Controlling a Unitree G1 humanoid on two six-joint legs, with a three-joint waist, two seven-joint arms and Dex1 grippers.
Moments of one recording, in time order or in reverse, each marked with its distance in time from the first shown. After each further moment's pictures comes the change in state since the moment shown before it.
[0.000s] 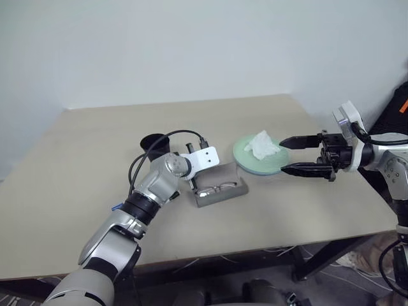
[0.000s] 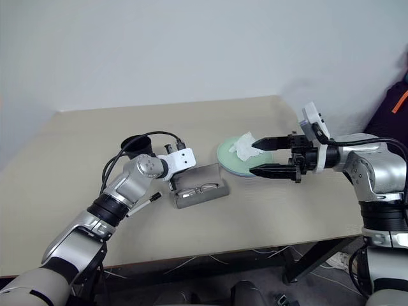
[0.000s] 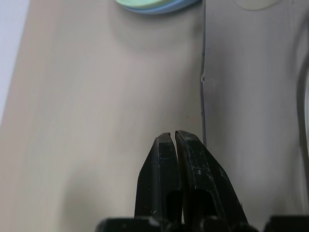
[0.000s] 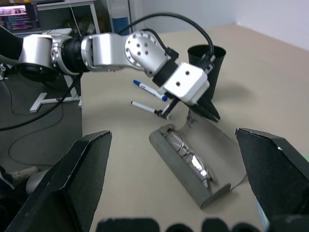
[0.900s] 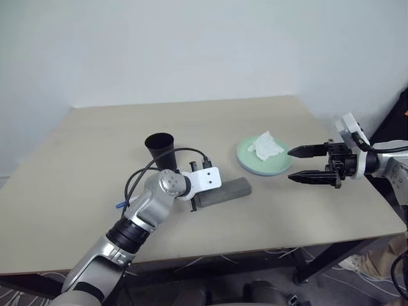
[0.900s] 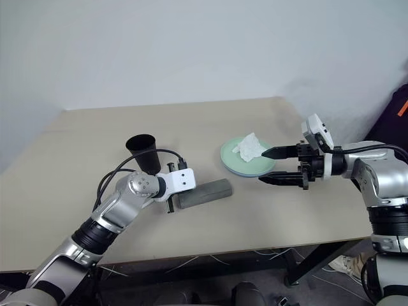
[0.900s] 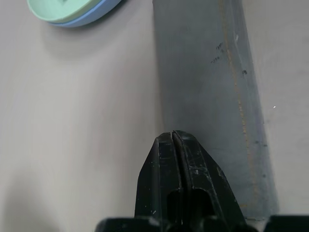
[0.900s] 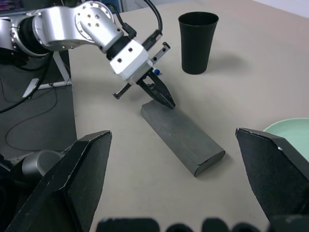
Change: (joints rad) left arm 0.225 0.058 0.036 -0.411 -0.035 0.141 -0.175; right arm 0.043 -0.053 0.027 0.056 -0.048 -0.054 0.015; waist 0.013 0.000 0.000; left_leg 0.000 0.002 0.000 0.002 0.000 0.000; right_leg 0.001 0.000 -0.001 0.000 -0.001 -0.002
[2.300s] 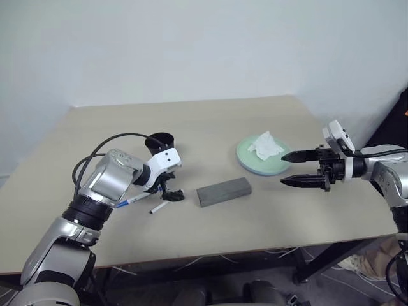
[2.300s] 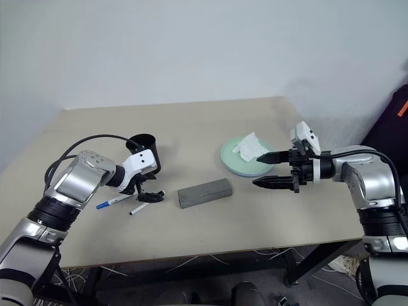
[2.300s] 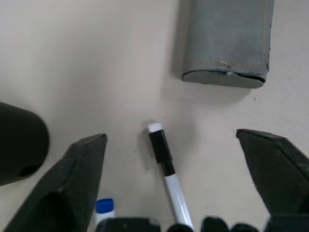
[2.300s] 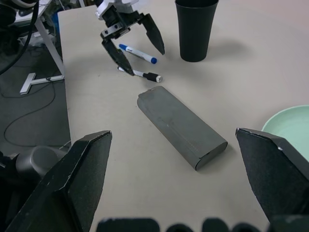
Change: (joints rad) left arm -0.137 0.261 0.052 0.190 -0.258 0.198 -0.287; right arm 0.014 0.036 0.049 -0.006 -0.038 -0.004 -0.040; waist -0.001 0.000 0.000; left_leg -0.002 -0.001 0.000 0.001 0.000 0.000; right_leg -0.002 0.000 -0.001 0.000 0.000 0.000
